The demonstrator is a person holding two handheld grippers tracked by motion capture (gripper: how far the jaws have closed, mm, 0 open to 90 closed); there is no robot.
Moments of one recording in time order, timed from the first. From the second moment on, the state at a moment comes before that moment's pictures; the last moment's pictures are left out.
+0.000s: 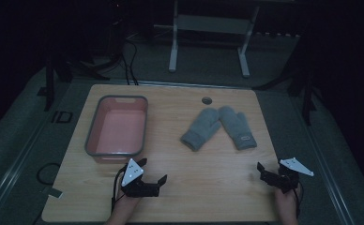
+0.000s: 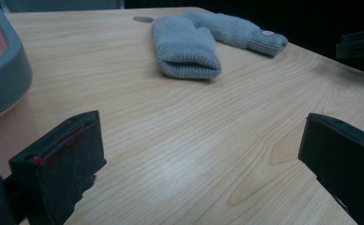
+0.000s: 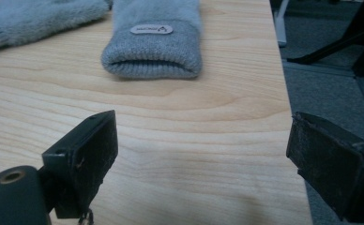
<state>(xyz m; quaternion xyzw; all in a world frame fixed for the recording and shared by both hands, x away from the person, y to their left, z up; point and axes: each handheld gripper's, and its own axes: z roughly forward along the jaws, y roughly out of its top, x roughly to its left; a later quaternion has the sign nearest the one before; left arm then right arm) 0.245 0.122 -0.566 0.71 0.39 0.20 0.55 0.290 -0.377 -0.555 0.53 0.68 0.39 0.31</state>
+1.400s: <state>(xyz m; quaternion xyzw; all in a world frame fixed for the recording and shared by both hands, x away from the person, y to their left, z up) 0.243 0.122 -0.564 0.72 0.39 0.20 0.55 0.393 -0.306 -0.460 0.42 0.76 0.45 0.23</state>
